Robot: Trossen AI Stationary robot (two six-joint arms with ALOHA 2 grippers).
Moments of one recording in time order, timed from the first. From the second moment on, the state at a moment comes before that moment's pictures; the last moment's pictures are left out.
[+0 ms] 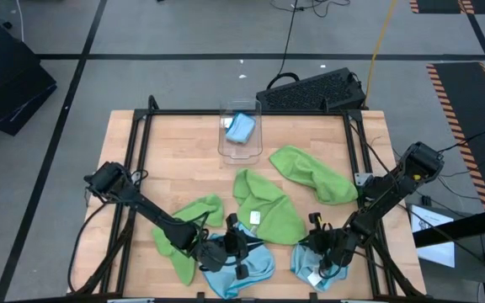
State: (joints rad) left arm -0.58 1.91 1.27 0.24 -0.68 -0.40; right arm 0.88 1.52 0.49 0.10 0.55 0.46
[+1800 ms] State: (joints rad) left arm -0.50 1.91 1.27 -0.03 -0.60 -0.62; right arm 0.89 1.41 0.49 0.08 0.50 0.43
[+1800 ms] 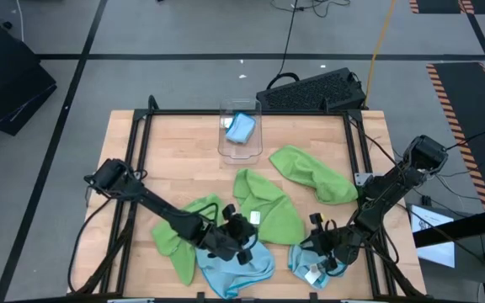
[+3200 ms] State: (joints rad) left arm -0.28 2.22 1.67 -0.32 -0.37 -0.31; right arm 0.57 1.22 0.46 0.19 0.41 0.24
